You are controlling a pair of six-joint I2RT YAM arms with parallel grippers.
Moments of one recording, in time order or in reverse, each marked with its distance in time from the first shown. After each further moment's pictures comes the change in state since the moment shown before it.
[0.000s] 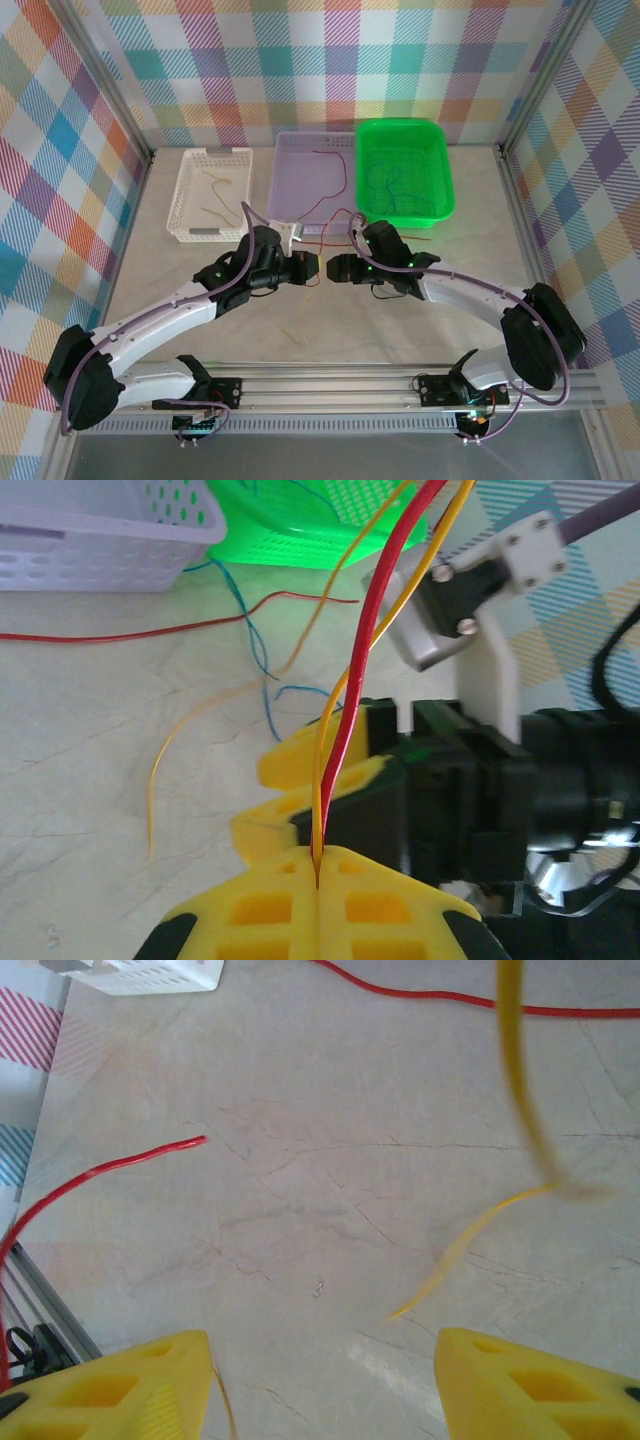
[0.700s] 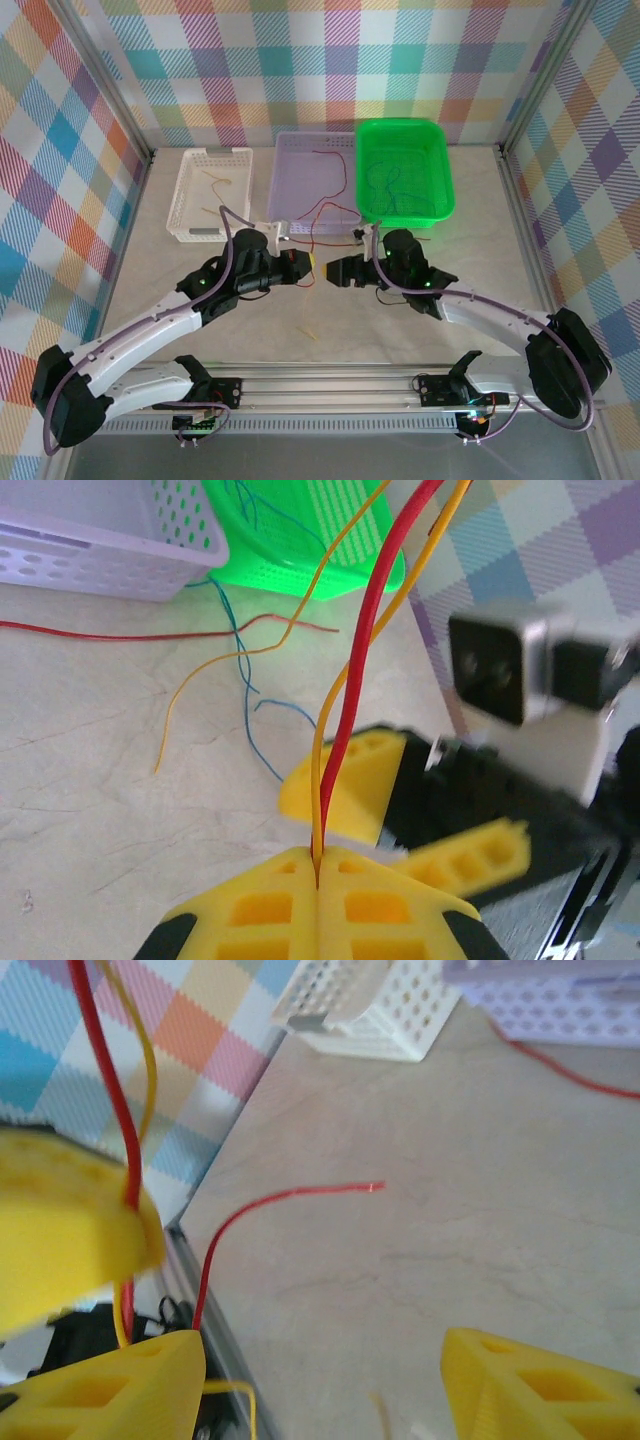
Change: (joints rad) left arm 0.000 -0.116 -0.007 -0.050 -0.042 -0.135; right arm 0.021 -0.178 -0.181 0.346 -0.196 0.006
